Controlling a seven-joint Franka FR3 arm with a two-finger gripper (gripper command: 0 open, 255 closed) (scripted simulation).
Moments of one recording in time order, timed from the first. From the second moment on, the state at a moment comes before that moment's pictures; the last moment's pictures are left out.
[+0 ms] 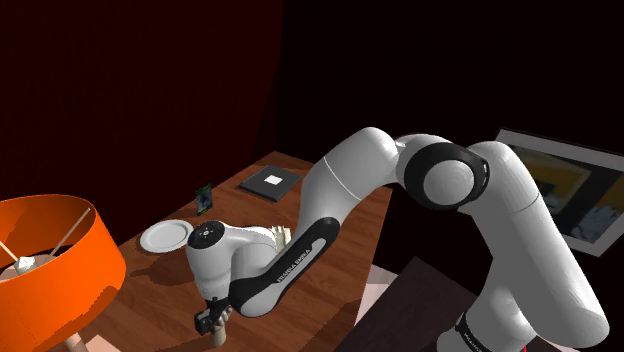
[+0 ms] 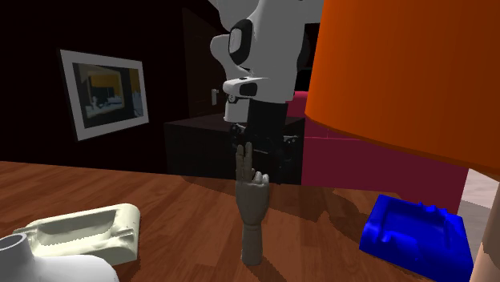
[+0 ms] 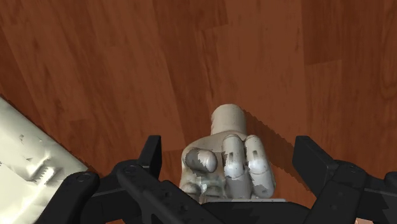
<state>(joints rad) 0.43 0.77 0.28 -1.74 -0.48 2.40 0.85</state>
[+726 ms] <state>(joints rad) 0.43 0.77 0.28 -1.74 -0.48 2.40 0.85</state>
